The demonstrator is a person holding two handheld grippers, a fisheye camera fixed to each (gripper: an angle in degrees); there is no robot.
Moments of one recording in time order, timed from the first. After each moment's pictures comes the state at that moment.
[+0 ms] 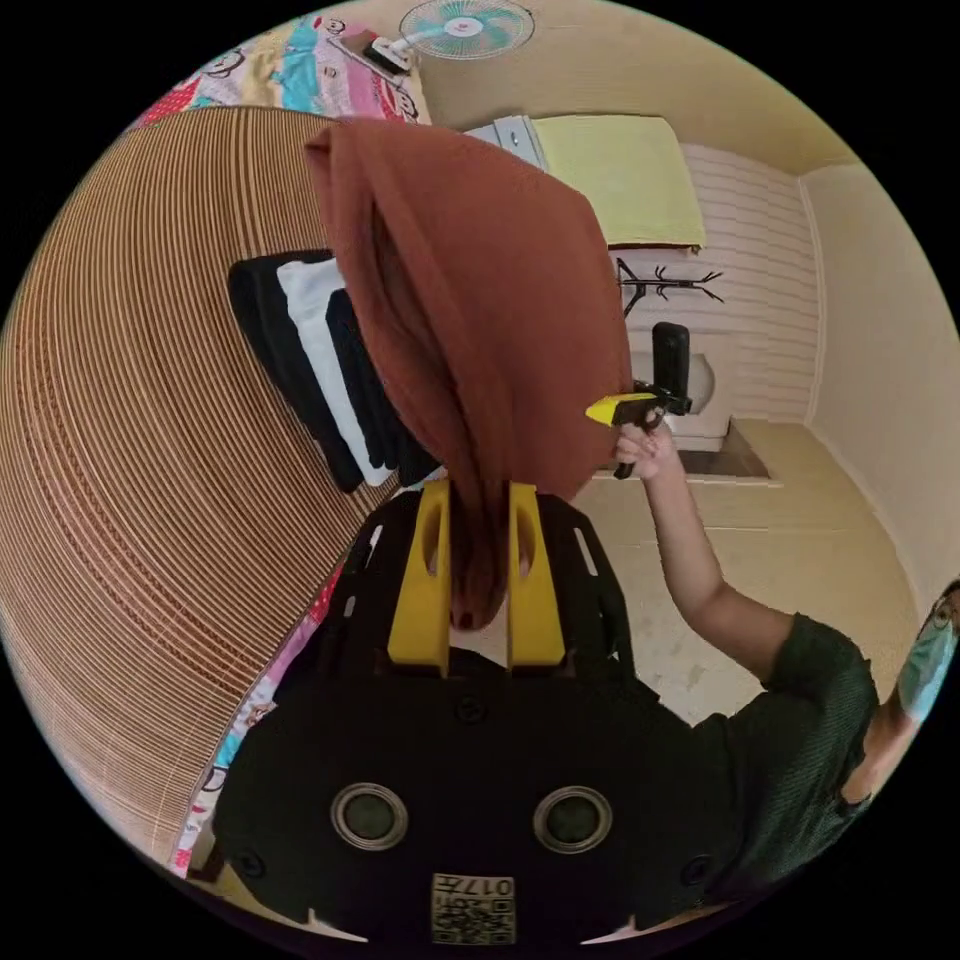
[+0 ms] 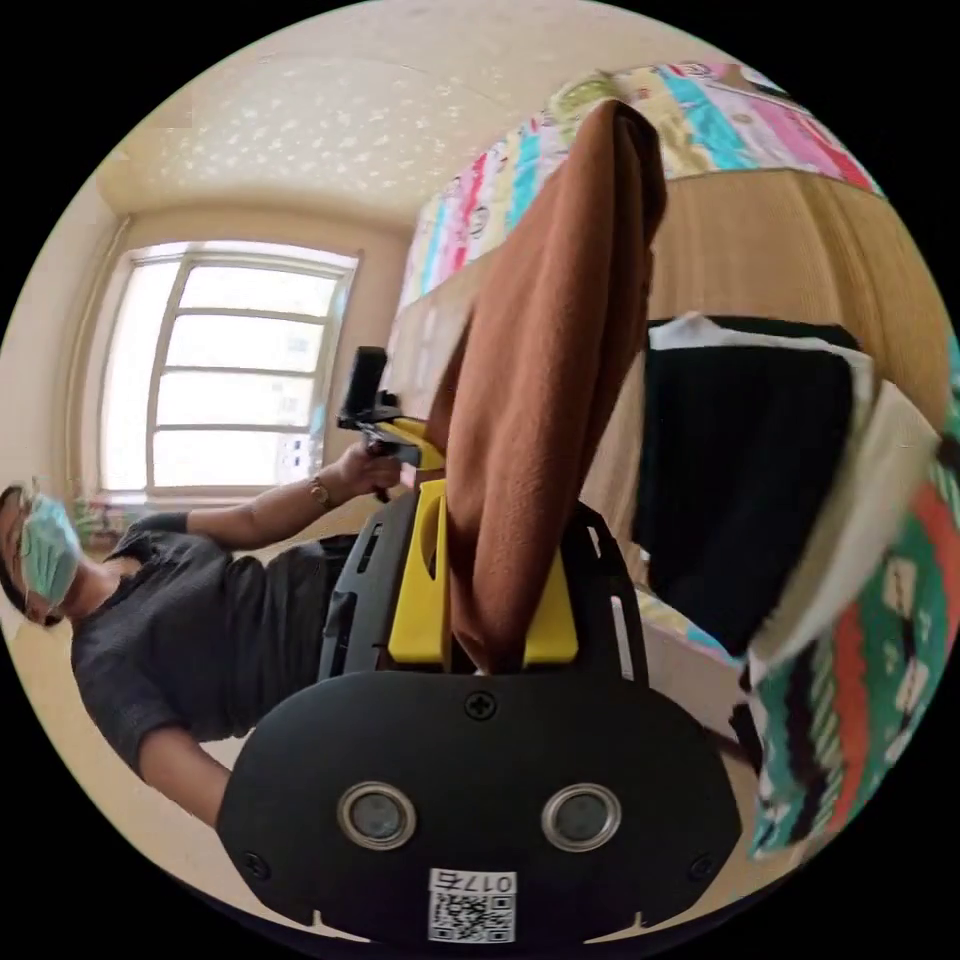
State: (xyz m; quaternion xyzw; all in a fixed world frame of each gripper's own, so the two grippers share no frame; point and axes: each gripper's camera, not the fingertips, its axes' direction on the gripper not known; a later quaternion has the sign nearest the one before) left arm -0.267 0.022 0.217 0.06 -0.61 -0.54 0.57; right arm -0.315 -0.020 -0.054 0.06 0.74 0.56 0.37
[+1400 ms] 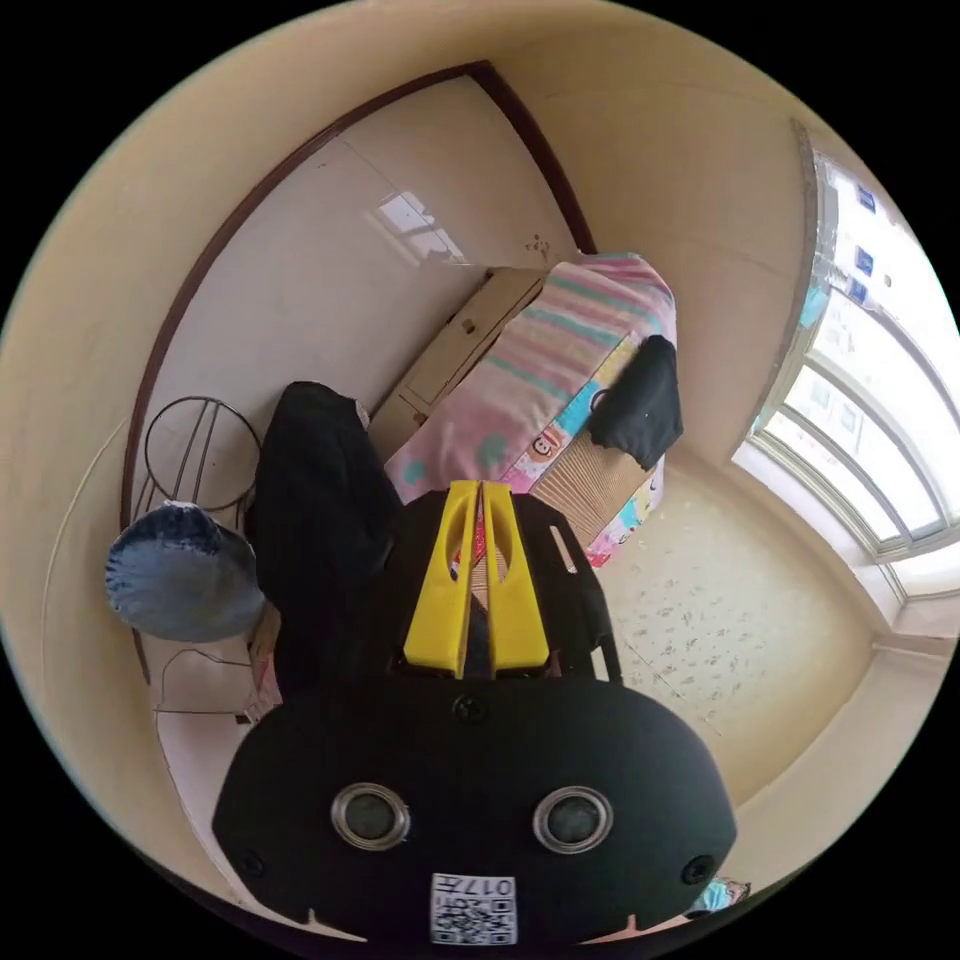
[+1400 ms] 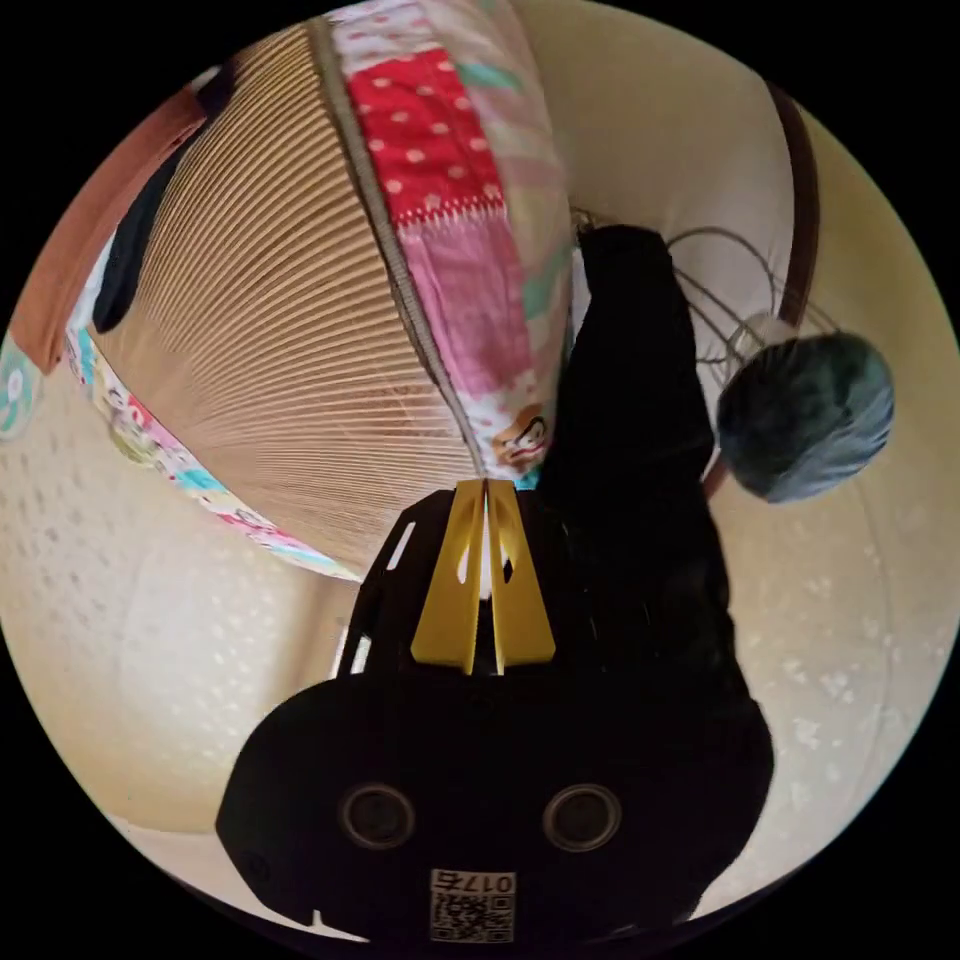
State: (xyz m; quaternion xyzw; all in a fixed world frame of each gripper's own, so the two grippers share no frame) left arm 0.187 0.169 0.915 0.90 -0.43 -0.11 0.01; right arm -0.002 0.124 -0.023 0.70 0.48 0.52 -0.02
